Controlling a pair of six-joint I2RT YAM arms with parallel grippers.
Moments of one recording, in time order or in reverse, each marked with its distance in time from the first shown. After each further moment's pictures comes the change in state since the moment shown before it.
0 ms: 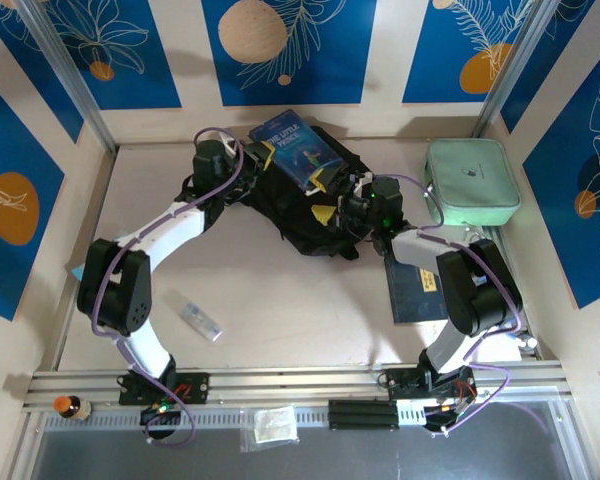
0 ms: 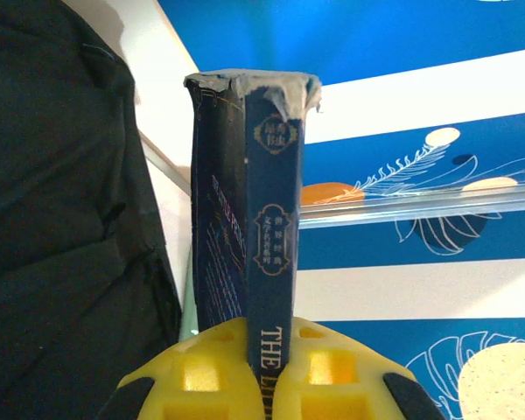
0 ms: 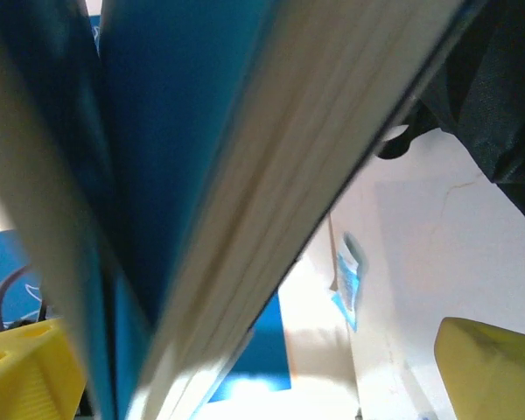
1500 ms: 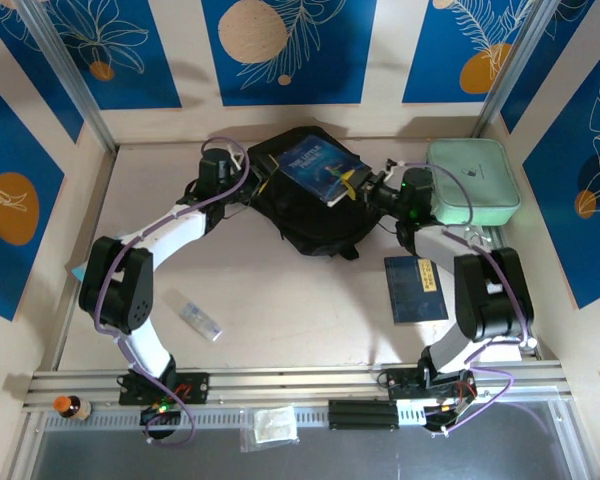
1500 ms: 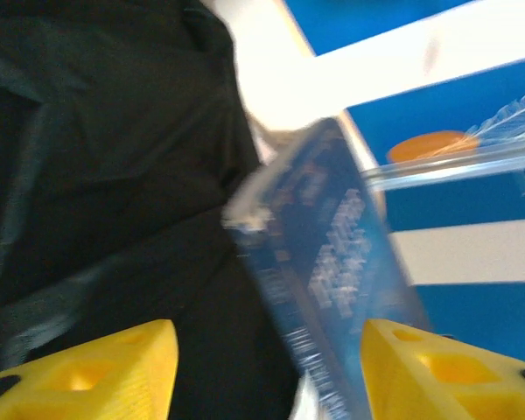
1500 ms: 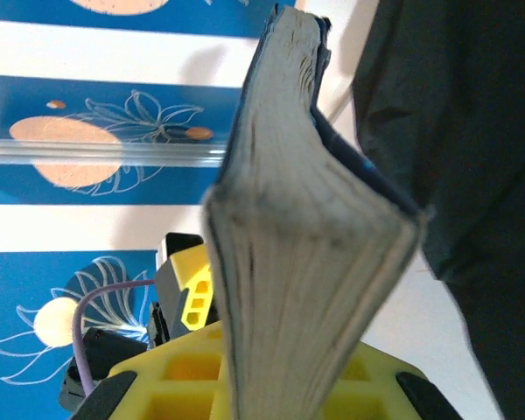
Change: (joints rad) left arm -0.008 0.014 -0.034 -0.193 0.018 0.285; right arm -0.203 -0.105 -0.005 -0.121 -0.066 -0.195
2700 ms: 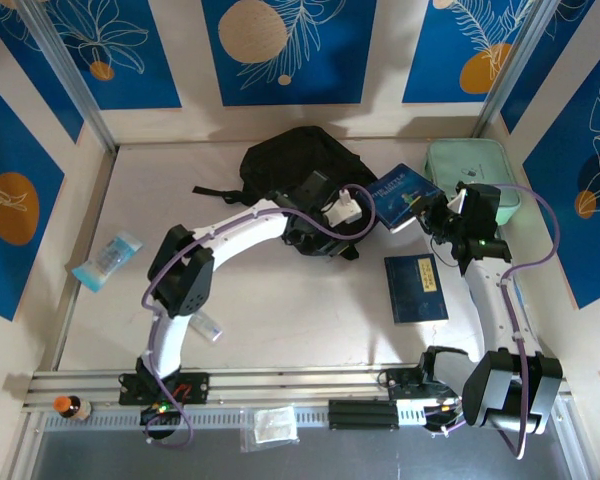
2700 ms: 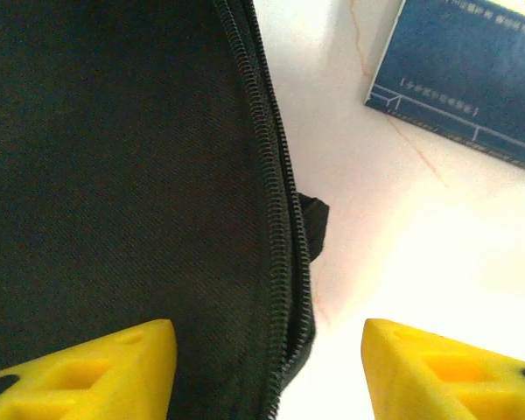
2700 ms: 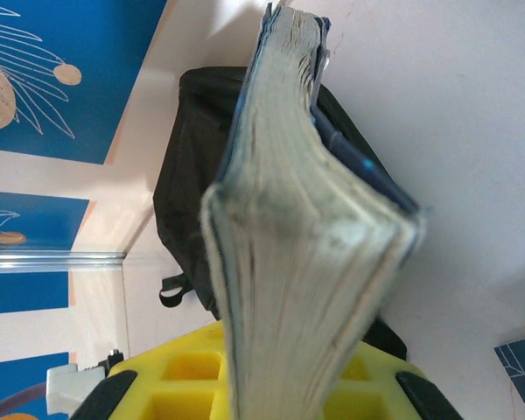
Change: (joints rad) left arm -0.418 0.342 0.542 -0.811 -0.132 1.352; right arm -0.304 -0.471 0.002 -0.897 0.206 -0.511
